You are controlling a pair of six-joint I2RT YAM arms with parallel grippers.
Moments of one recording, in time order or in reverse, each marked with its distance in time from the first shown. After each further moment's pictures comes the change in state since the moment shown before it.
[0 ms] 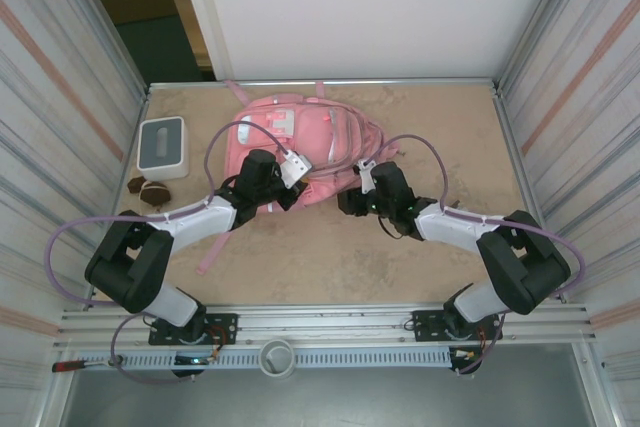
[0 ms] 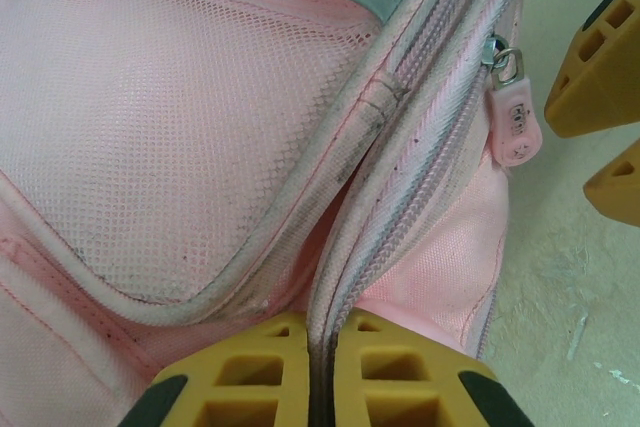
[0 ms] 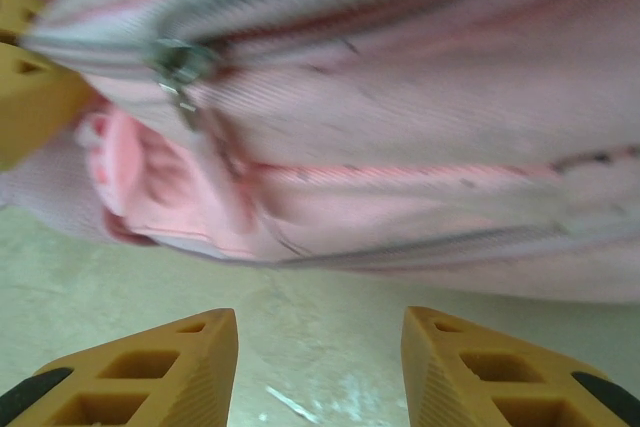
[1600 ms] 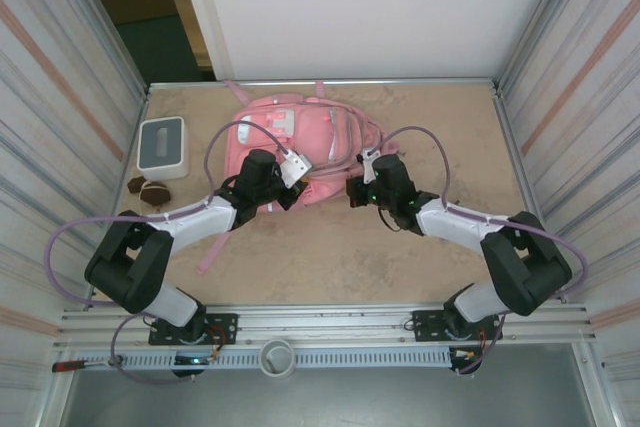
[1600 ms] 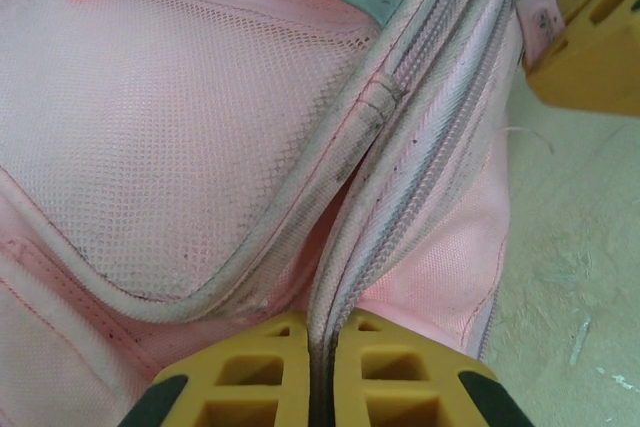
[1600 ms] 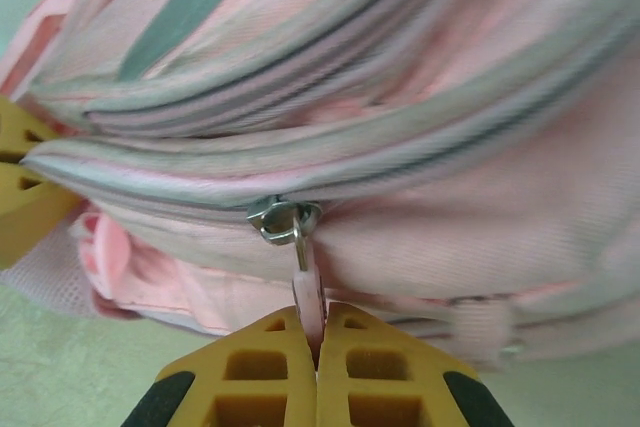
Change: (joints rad) left arm 0.000 -0.002 0.000 0.007 -0.007 0.000; right arm -0.033 -0.018 0.049 -0.036 0.092 0.031
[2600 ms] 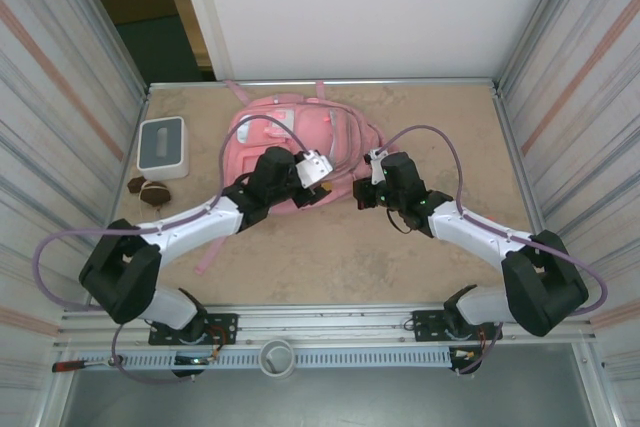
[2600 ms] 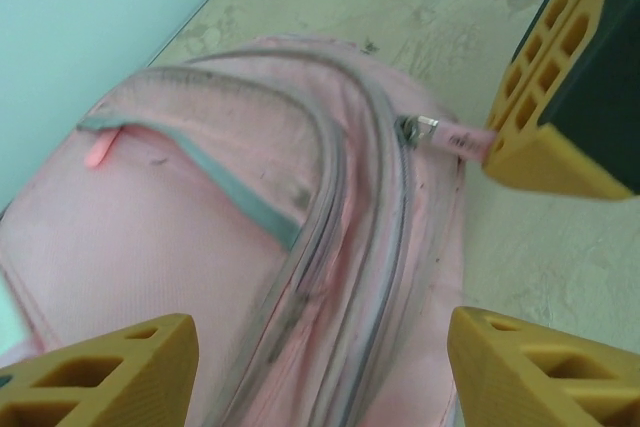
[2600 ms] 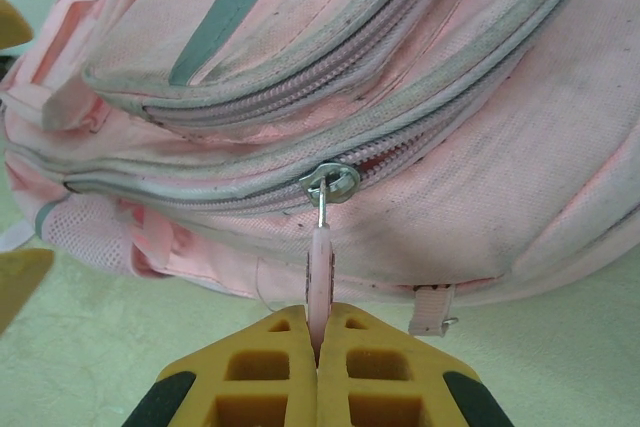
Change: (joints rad) left arm -0.160 -0.035 0.126 -0.097 -0.130 0.126; right arm -0.003 -0.117 0.013 -0.164 -0.056 0.005
